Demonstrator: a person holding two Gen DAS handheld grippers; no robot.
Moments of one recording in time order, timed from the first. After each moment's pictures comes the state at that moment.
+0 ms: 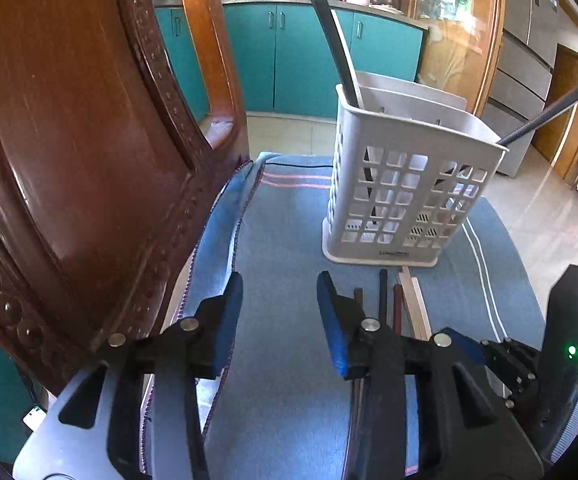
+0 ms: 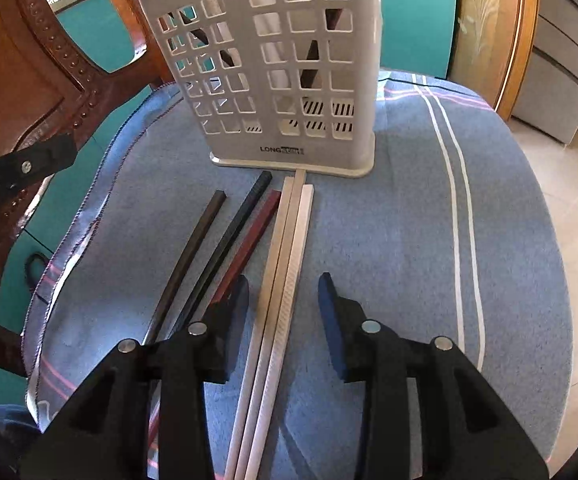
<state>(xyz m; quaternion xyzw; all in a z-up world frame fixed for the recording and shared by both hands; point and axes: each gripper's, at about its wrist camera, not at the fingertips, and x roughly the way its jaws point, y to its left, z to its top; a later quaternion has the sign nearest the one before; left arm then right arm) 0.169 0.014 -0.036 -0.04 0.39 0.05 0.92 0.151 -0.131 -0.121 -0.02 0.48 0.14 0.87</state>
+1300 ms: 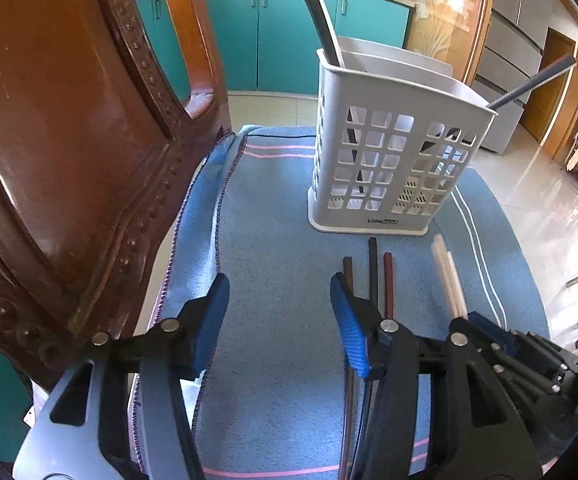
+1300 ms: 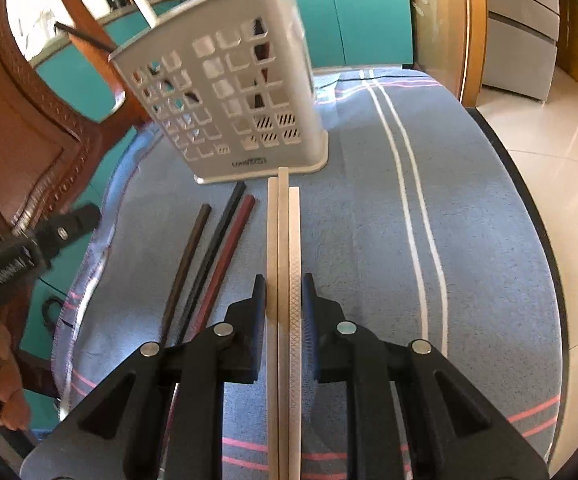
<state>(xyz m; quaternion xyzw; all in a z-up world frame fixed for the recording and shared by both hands) 0.157 0.010 -0.058 -0.03 0.43 0.03 0.90 0.140 -0.154 -0.106 0.07 0.46 0.11 0.88</state>
